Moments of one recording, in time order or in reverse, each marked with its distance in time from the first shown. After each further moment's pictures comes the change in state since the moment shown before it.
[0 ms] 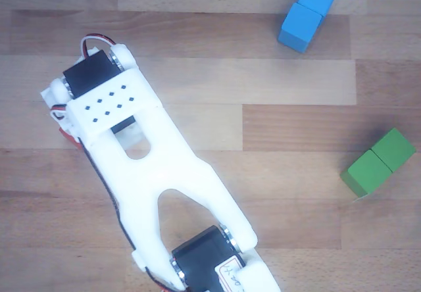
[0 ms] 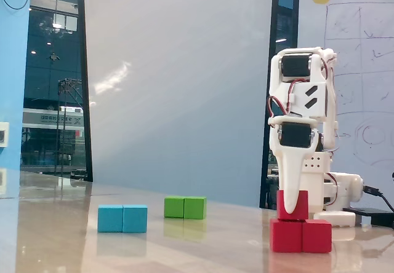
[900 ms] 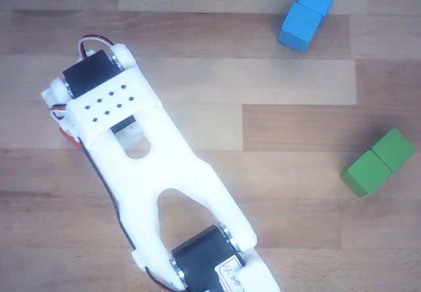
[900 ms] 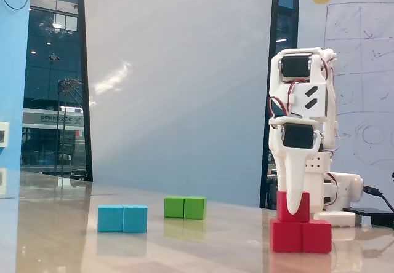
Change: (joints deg) arm 0.0 0.0 -0.1 0.7 -5.5
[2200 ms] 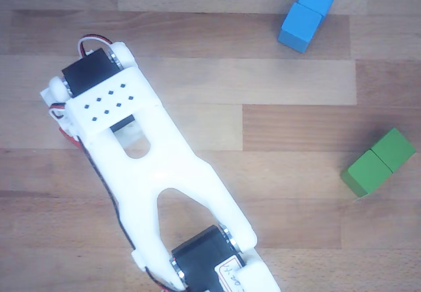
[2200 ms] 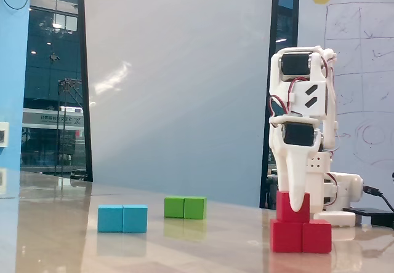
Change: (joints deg) arm 0.0 0.0 -0.9 2.8 -0.4
